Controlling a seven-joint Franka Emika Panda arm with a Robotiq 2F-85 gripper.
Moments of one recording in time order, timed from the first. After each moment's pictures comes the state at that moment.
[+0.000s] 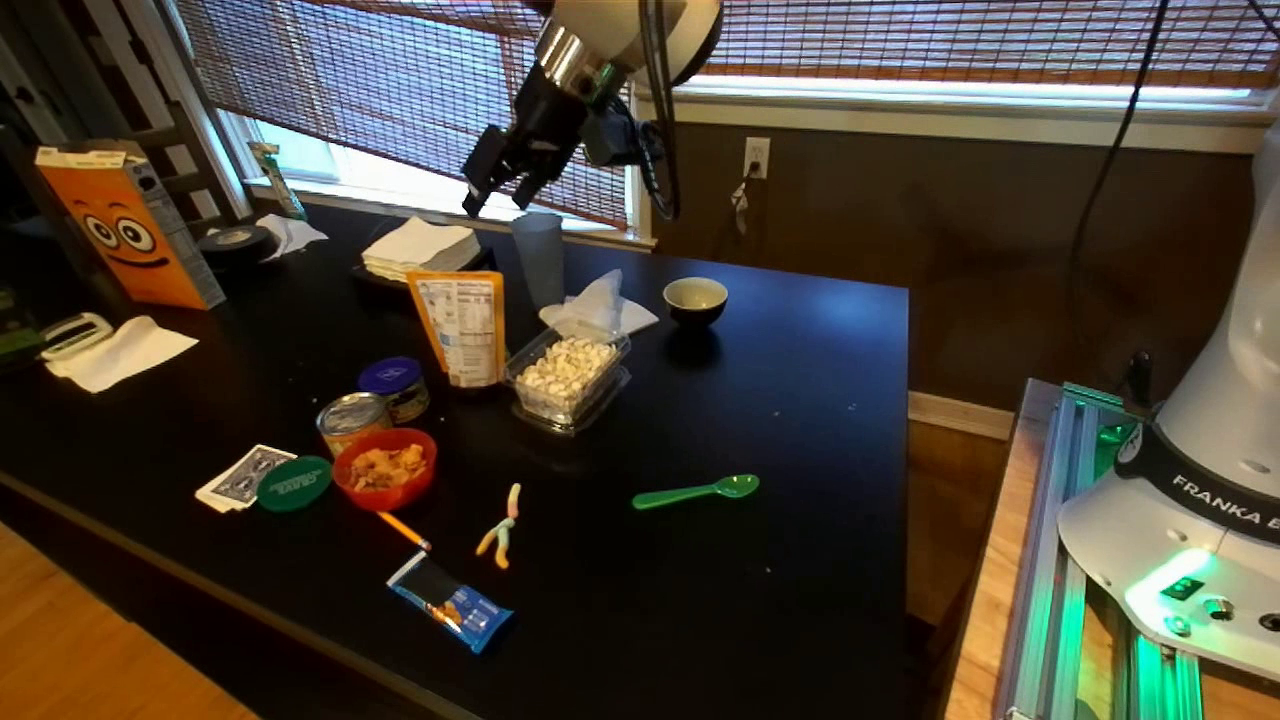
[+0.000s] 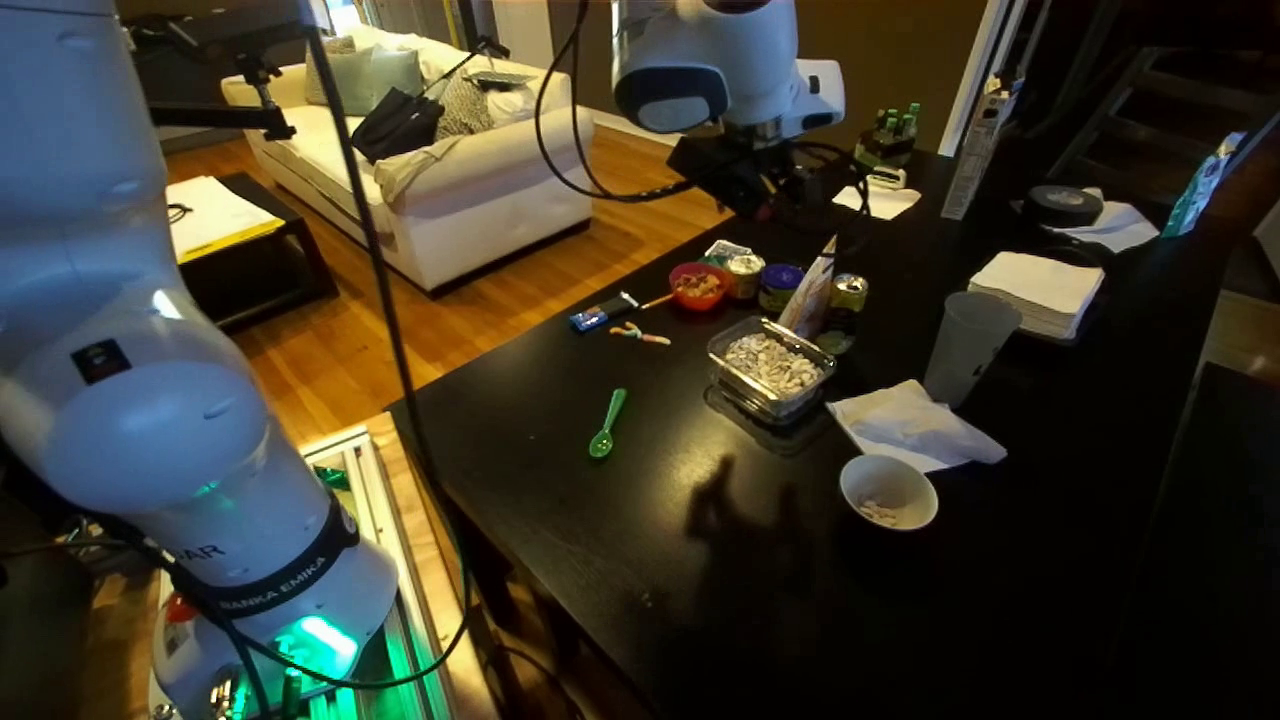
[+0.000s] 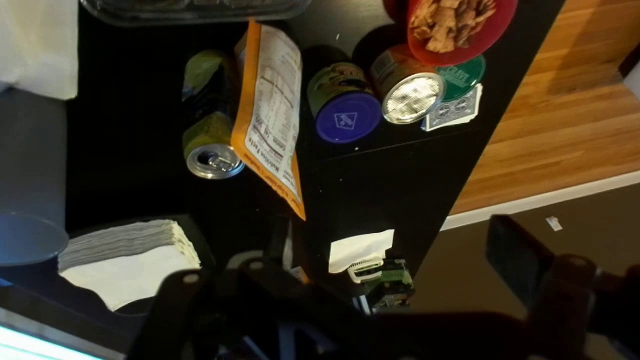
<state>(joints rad) 0.32 0.25 -0.14 -2.06 0.95 2.85 -0.81</state>
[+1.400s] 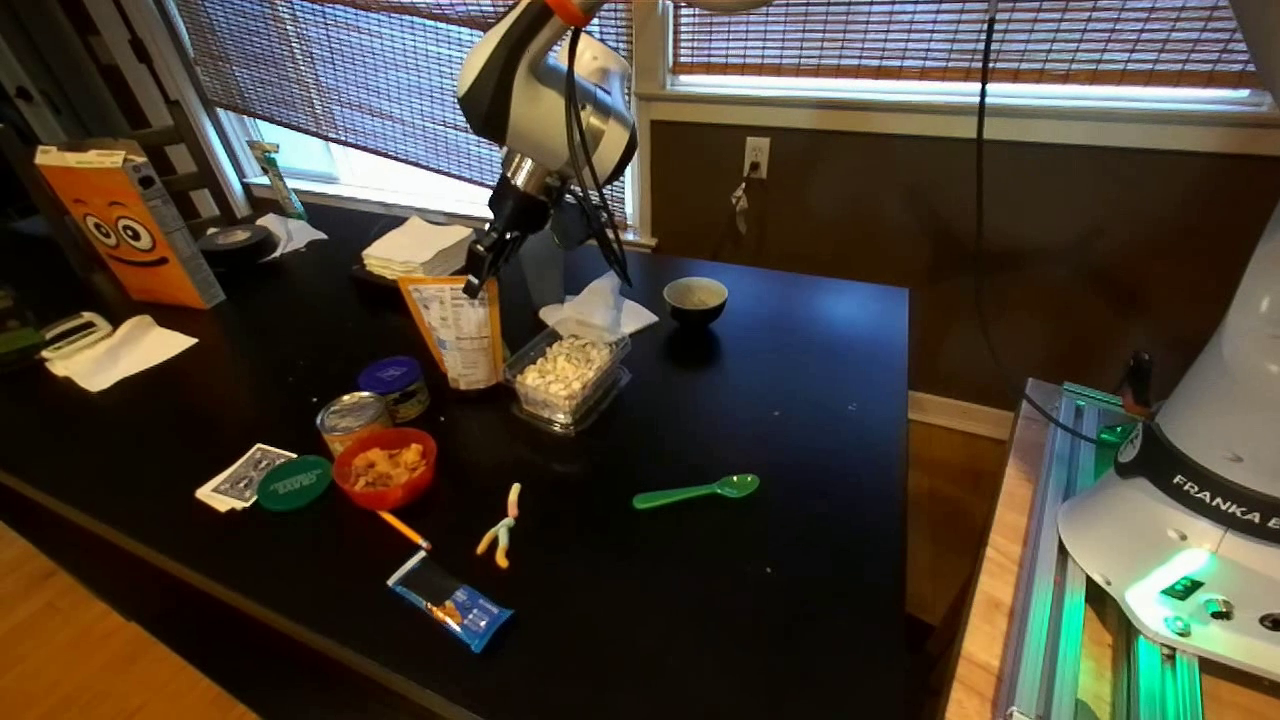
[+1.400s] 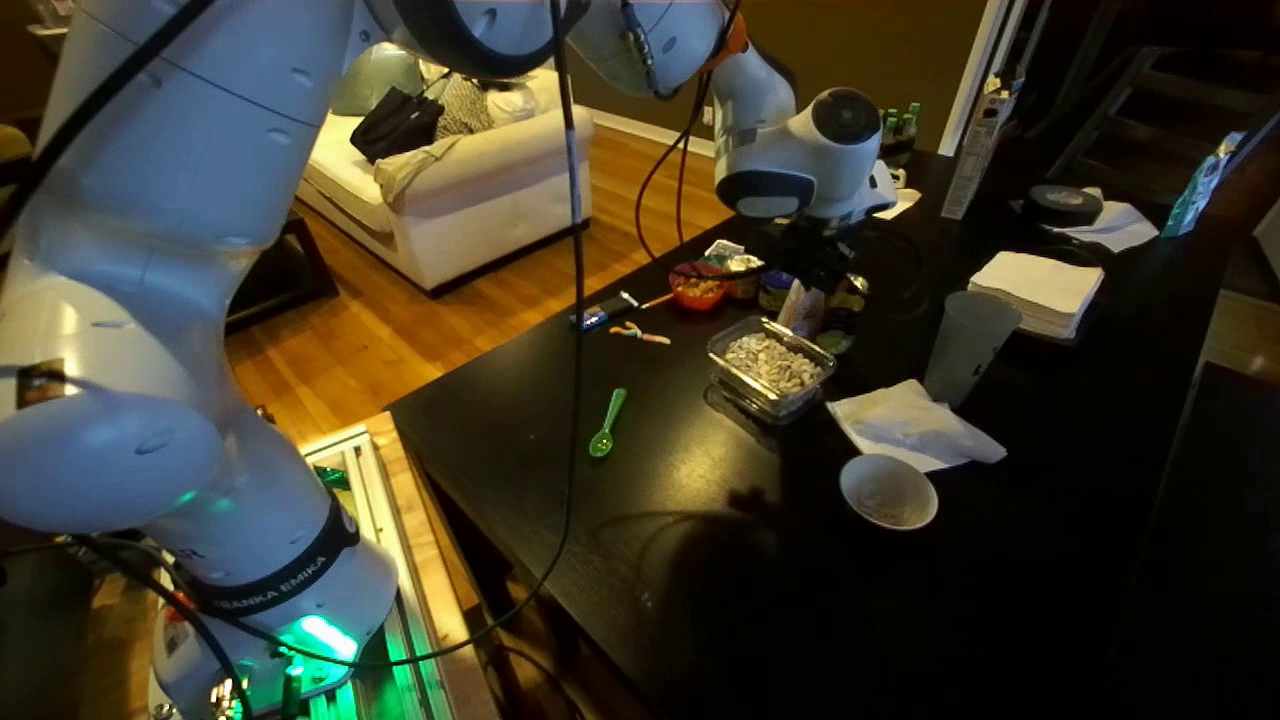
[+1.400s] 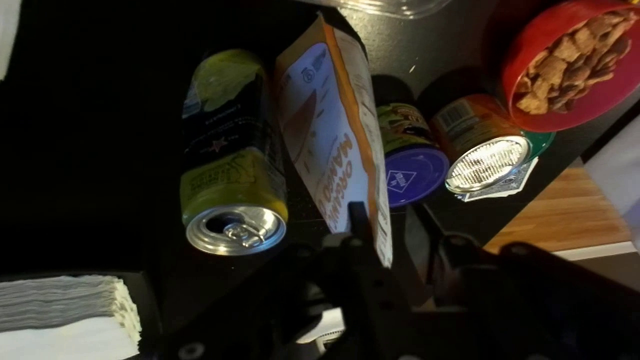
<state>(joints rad) 0.07 0.70 0.04 -1.63 0.86 2.72 -1.00</state>
